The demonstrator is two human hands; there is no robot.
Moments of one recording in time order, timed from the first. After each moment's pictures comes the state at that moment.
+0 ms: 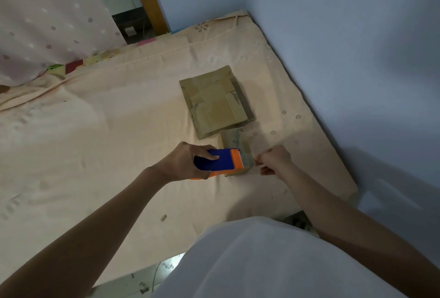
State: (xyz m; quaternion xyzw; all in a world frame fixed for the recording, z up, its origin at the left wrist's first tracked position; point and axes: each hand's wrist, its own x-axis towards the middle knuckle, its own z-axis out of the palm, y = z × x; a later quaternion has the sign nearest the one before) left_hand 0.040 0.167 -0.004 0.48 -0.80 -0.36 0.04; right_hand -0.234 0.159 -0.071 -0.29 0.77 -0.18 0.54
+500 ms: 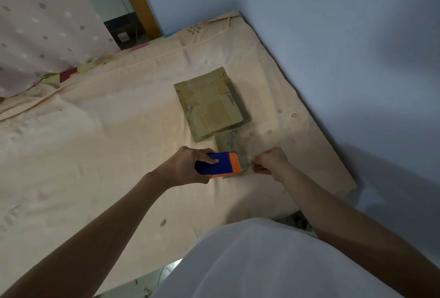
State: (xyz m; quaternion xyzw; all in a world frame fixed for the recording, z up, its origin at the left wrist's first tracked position) left_hand 0.030 0.164 -0.006 0.45 -0.83 -0.33 -0.01; right_hand -0.234 0.159 -0.085 -0.21 0.74 -0.24 0.60
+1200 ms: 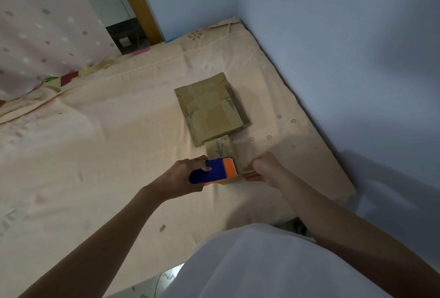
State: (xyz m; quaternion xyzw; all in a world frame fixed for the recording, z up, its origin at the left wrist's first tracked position) left_hand 0.049 0.177 -0.027 0.45 -0.81 -0.37 0.04; right_hand -0.217 0.155 -0.087 -0.24 0.71 -0.20 0.63
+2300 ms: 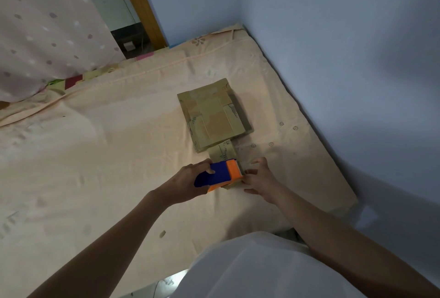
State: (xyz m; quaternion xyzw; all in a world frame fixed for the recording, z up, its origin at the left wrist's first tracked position) left_hand 0.040 0.172 -0.038 0.47 -0.79 -0.40 0.06; right_hand -0.212 0.177 -0.091 -0.30 0.64 -0.22 0.67
